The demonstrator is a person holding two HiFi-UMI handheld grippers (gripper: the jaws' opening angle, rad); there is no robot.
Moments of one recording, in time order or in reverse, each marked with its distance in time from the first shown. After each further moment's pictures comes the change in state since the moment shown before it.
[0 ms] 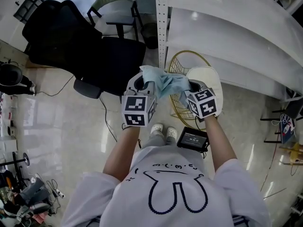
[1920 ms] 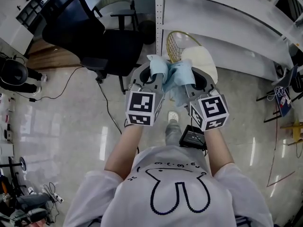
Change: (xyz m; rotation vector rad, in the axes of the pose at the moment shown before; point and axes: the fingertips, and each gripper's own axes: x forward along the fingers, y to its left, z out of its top) left arm -0.255 -0.101 -0.001 0.131 -0.249 -0.146; right arm -0.246 0.233 0.032 -0.101 -0.511 -0.192
